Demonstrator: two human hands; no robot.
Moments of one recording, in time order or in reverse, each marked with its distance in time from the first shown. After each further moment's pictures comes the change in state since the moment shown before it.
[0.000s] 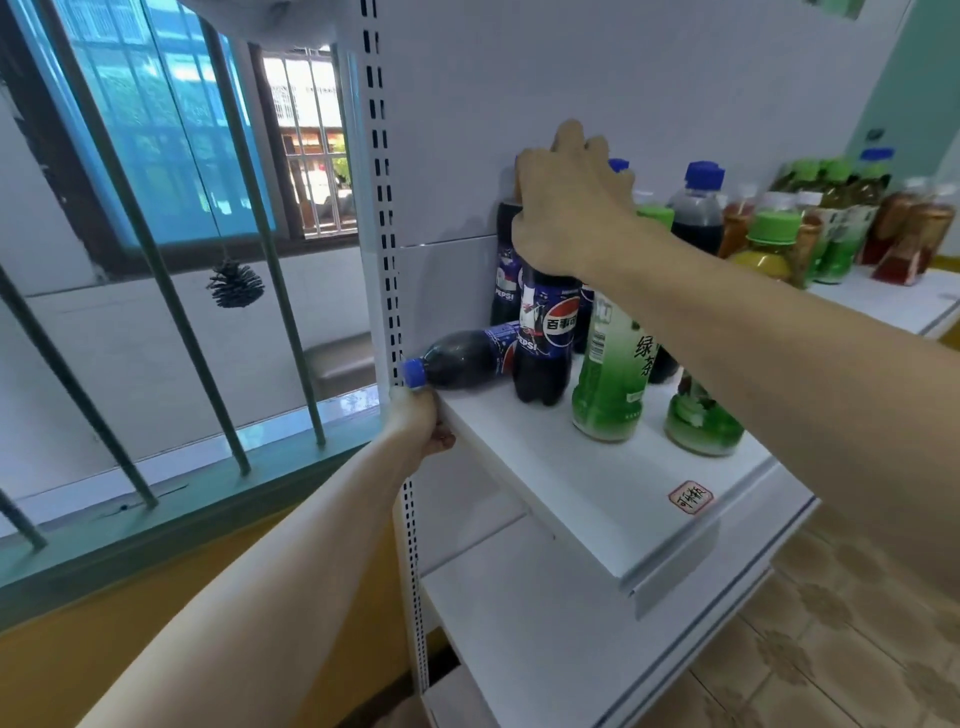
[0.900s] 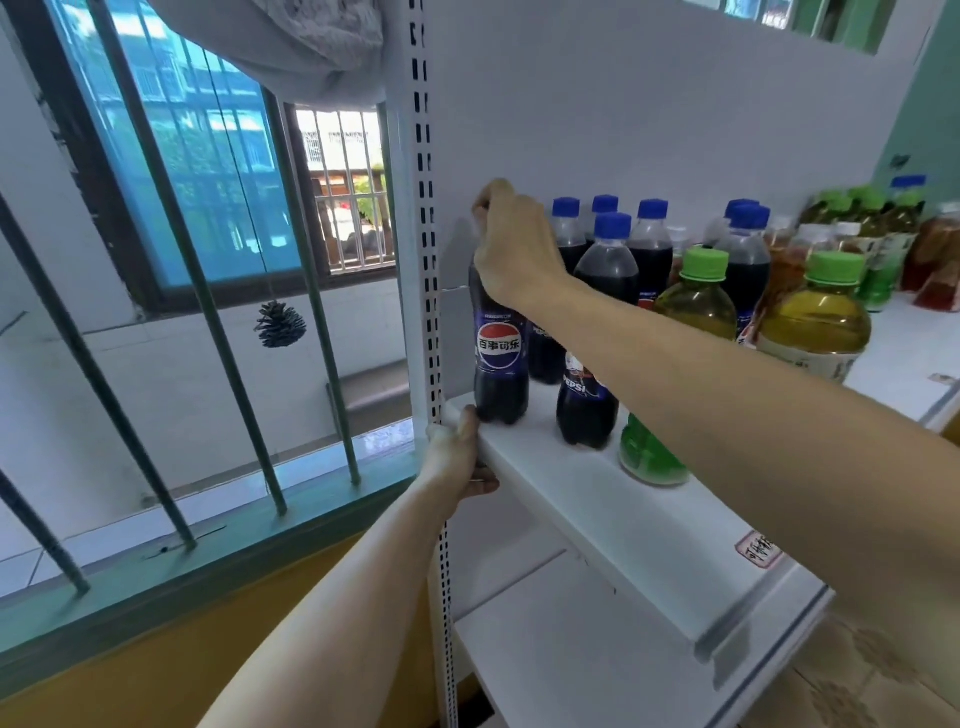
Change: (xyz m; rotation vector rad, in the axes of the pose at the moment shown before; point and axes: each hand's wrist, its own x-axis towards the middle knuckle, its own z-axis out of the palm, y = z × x) left_hand 0.006 -0.001 -0.009 0.018 -0.069 0.057; right_hand 0.045 -0.063 0.047 0.632 0.152 -0.077
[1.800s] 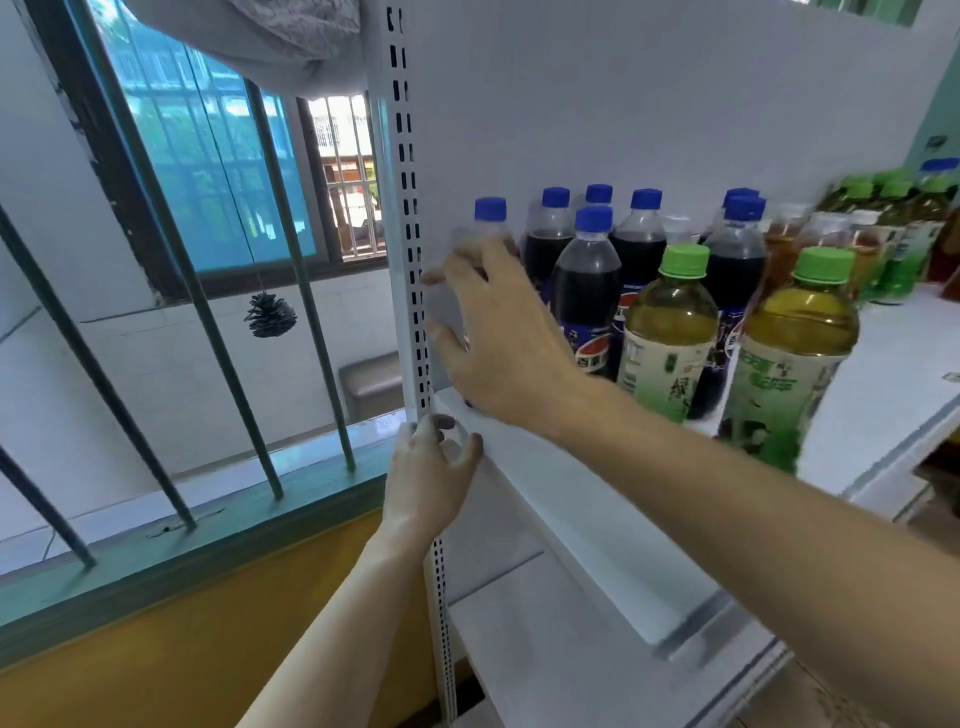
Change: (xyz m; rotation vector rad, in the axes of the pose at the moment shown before) left_hand -0.079 0.007 -0.003 0.709 0.246 0.426; right_hand -0.098 -0.001 -0.027 0.028 -0.113 -0.247
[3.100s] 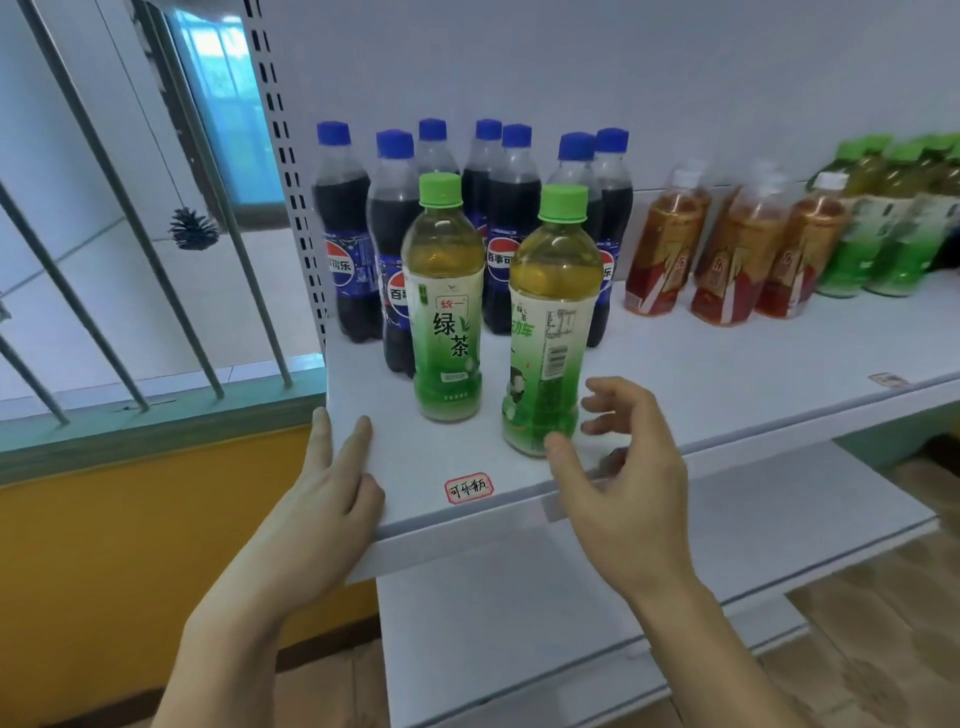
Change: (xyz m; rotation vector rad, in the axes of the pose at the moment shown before) left_hand -0.164 0.098 0.064 0.268 -0.170 -0.151; right_hand -0.233 0.204 -0.093 0.526 0.235 0.281
